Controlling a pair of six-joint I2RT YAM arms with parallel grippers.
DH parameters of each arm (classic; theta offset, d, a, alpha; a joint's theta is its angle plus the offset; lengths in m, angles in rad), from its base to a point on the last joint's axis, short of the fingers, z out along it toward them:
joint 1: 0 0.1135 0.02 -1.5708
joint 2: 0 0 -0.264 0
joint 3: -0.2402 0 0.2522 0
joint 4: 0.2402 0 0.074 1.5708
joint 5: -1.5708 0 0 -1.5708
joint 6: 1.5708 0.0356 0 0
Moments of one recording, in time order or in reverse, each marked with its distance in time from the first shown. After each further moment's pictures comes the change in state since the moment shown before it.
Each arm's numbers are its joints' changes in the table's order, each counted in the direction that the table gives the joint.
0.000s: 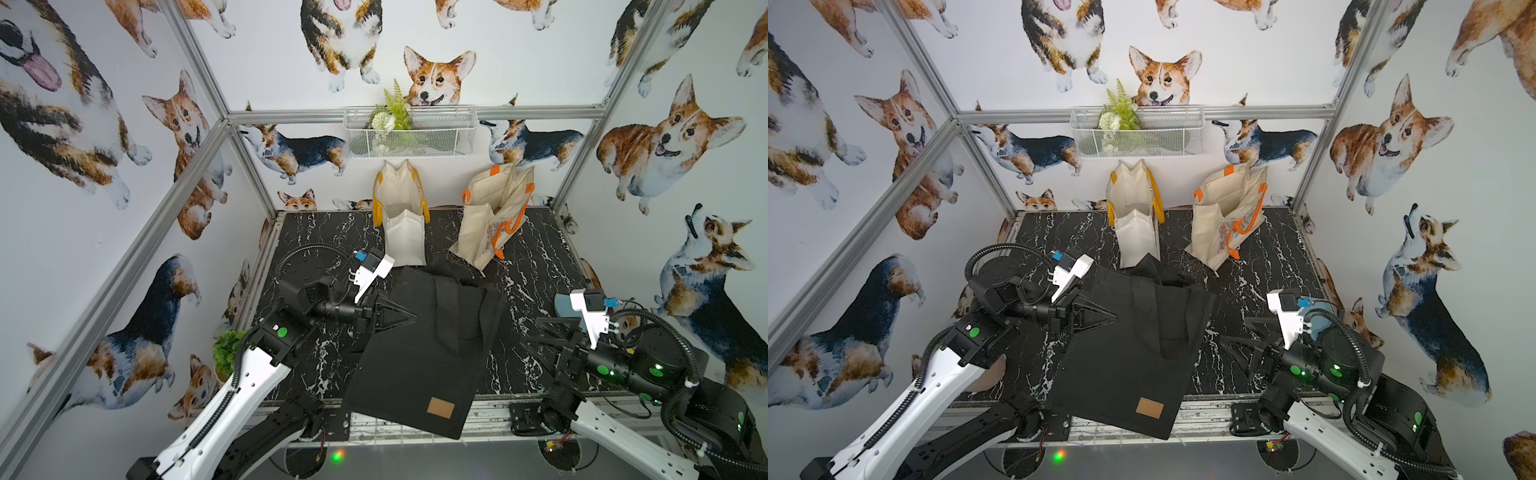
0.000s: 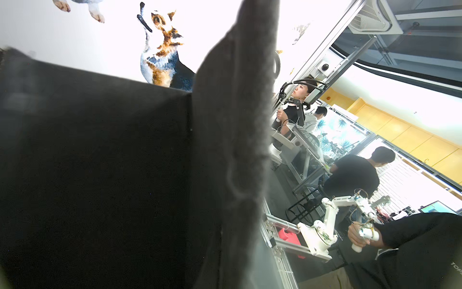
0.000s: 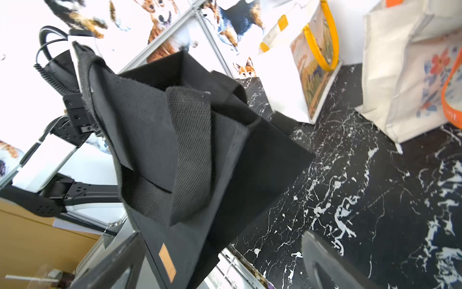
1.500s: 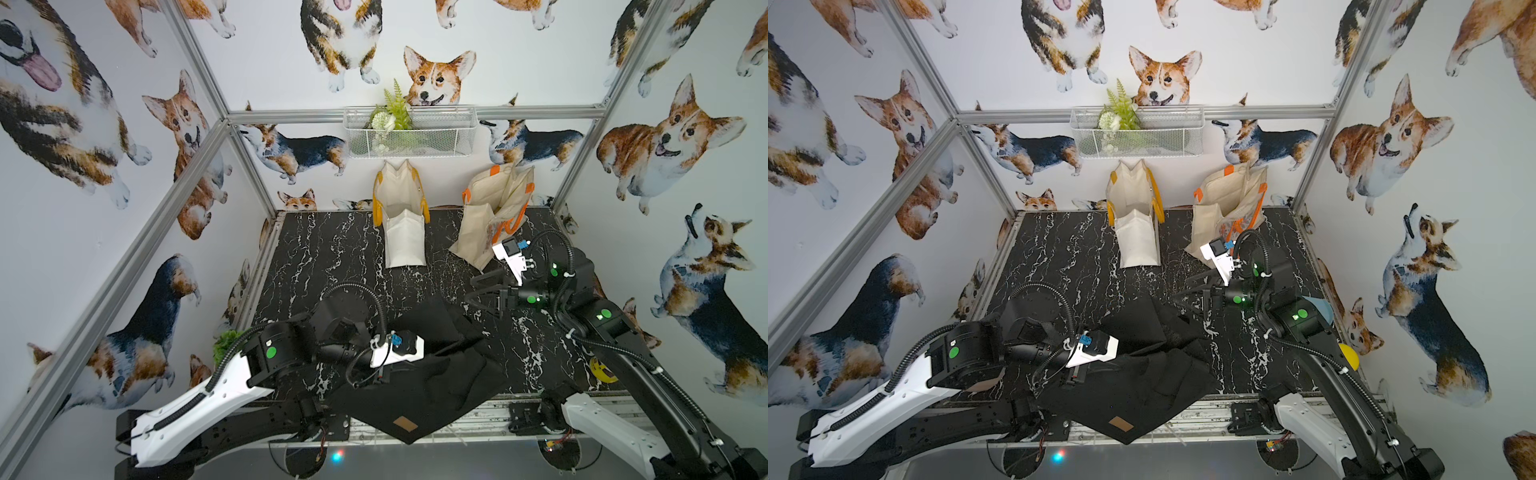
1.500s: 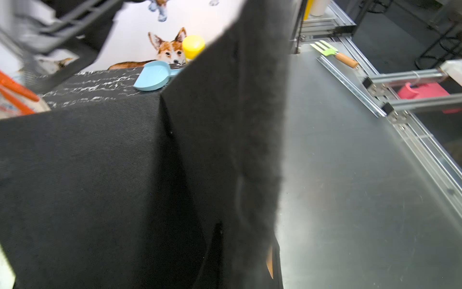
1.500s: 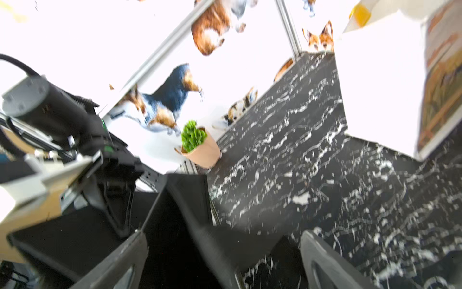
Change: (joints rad) left arm -0.521 -0.023 -0.138 0.735 0.699 0.953; right arm -0.435 0.541 0.121 -0.635 0.814 -0.180
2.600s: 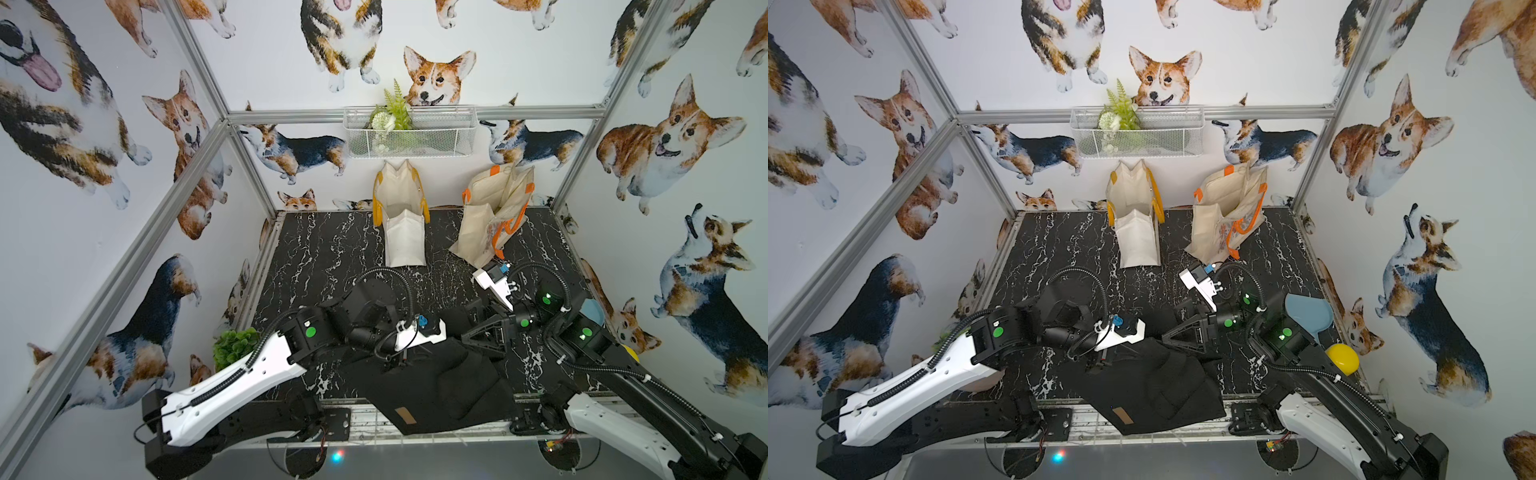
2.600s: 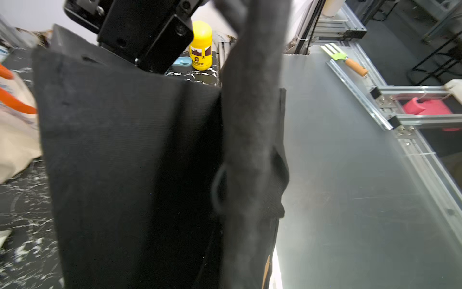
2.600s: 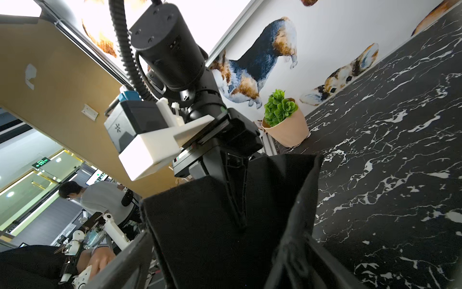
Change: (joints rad) left arm 0.045 0.194 -0.036 -0.083 -0.039 -0.069; right arm 0.271 -0.100 0.186 -0.309 0.163 0.299
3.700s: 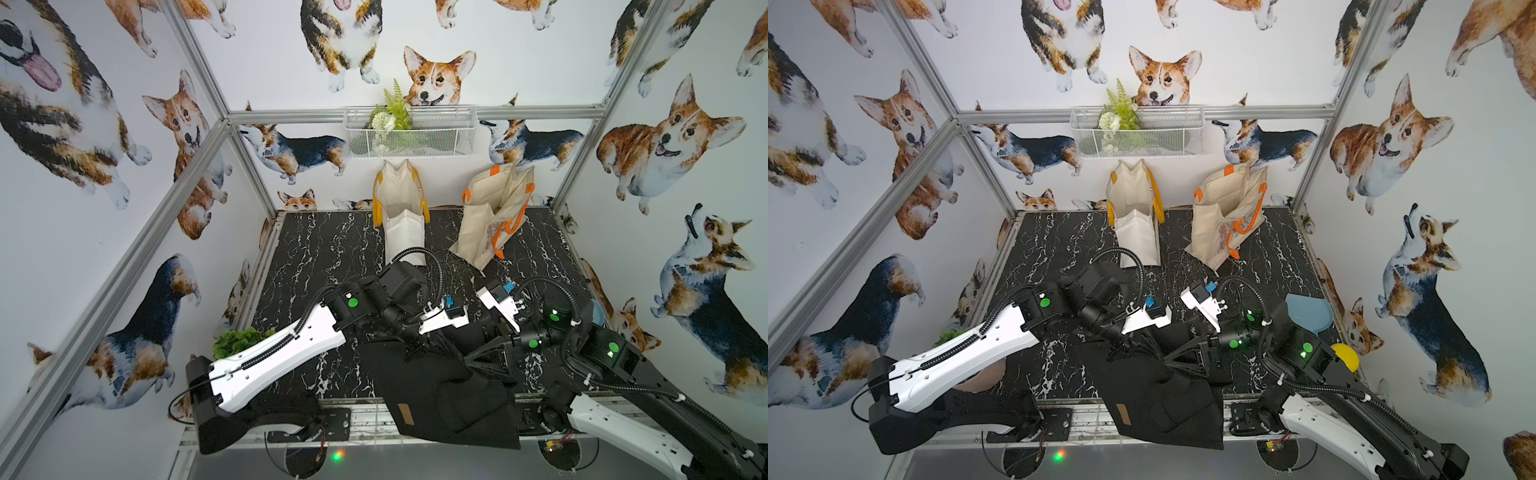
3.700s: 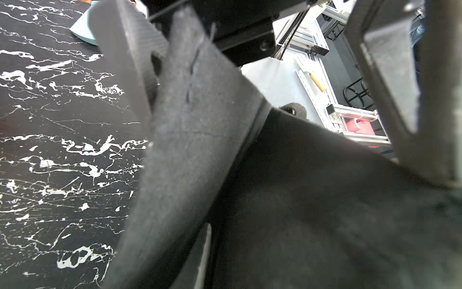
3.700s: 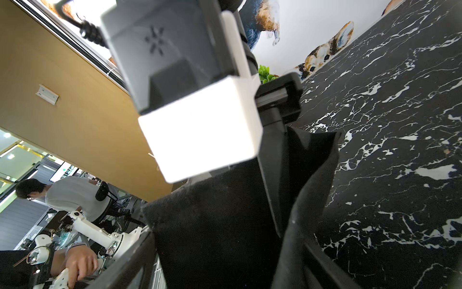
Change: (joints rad) left arm 0.039 0.242 -0.147 0.076 -0.167 -0.078; right arm 0.131 -0.117 -0.072 0.378 -0.205 -0.157
